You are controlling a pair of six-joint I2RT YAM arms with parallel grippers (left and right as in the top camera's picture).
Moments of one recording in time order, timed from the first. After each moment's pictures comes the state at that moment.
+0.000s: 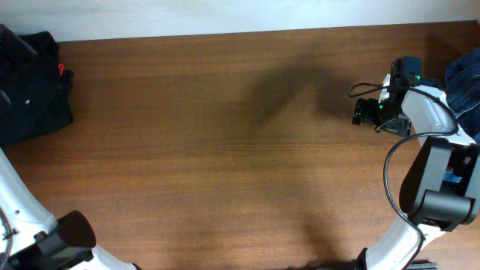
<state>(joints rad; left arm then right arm) 0.46 1.87 2.40 -1.36 0.17 -0.36 -0.27 1.97 1.45 -0.88 -0.01 0.08</state>
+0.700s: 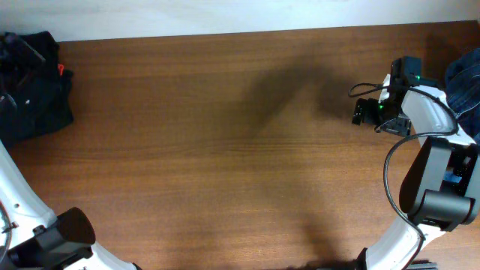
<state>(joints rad) 0.45 1.88 2.40 -1.41 0.17 -0.36 -0.27 1.97 1.45 -0.88 -0.01 0.08</state>
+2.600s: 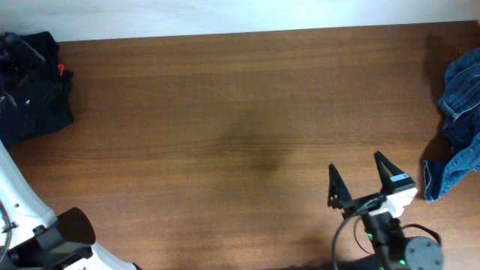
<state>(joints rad) 0.45 1.88 2.40 -1.41 0.18 -0.36 0.26 0.06 0.36 -0.20 0.02 0.08</state>
